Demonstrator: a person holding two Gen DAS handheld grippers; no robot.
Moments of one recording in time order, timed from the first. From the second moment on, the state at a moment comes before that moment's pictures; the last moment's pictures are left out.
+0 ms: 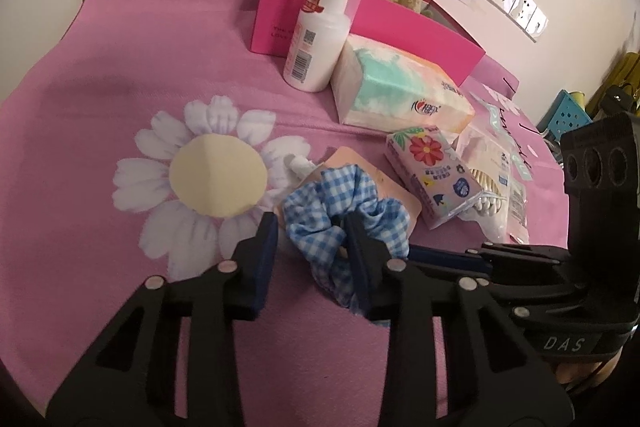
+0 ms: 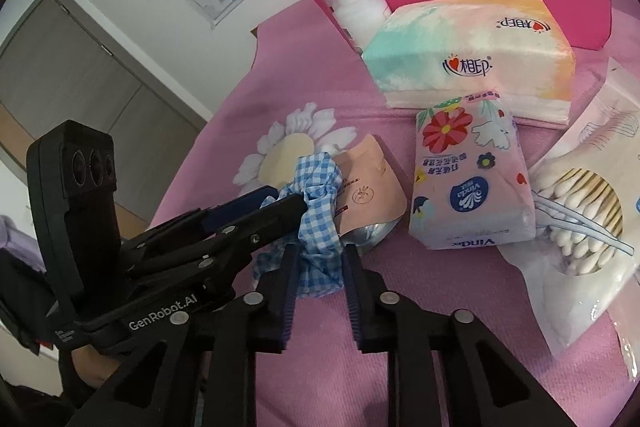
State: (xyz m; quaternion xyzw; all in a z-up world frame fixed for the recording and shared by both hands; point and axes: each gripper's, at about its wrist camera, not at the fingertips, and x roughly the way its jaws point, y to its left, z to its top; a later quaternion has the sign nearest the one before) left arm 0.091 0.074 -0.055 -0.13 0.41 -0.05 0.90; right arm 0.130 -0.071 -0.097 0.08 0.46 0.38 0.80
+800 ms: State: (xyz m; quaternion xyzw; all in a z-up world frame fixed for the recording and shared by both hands) left arm 0.071 0.065 -0.015 -0.11 0.36 -0.06 0.92; right arm 0.110 -0.082 -0.065 0.08 0.41 0.41 0.81
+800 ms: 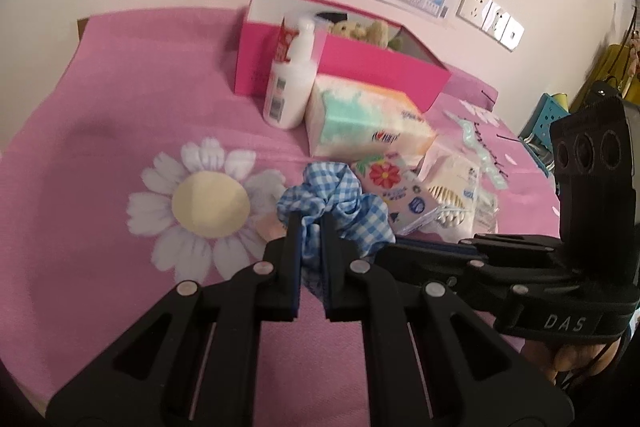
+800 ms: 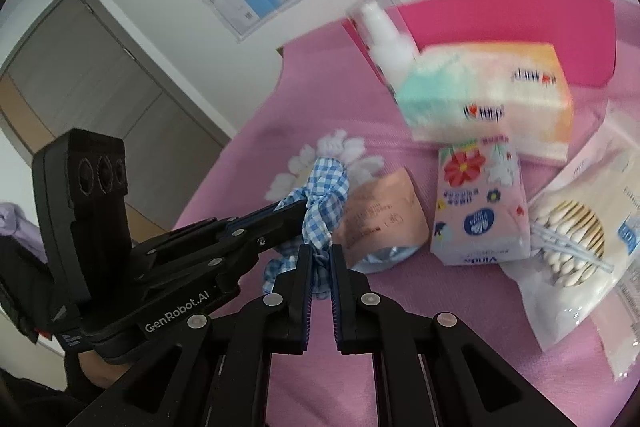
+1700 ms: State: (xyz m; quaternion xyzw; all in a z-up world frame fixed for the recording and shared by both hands) left arm 0.198 0.006 0.128 -0.01 0.25 -0.09 0.96; right arm 0.191 -0.123 0.087 0.01 0.27 0.36 0.90
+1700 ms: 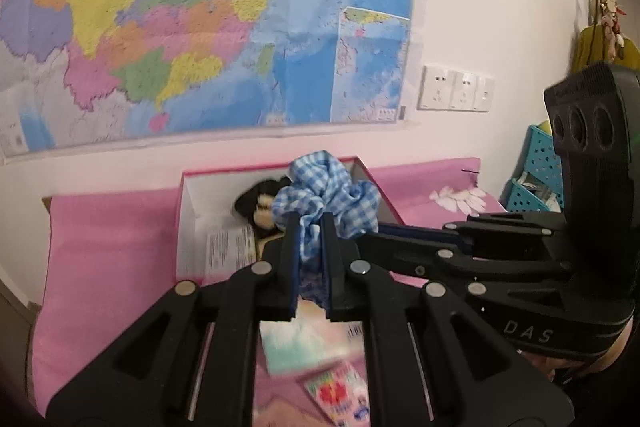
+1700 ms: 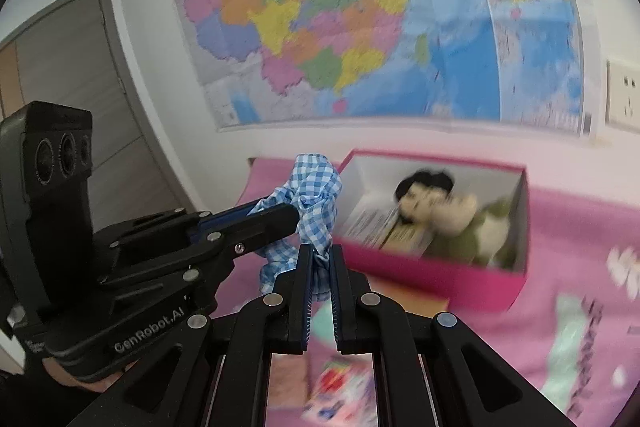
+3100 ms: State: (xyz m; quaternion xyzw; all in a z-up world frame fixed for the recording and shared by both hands) left arm 0.191 0.042 0.096 0.06 0.29 0.11 0.95; right arm 0.207 -0.148 0.059 -0.04 0.25 0.22 0.94
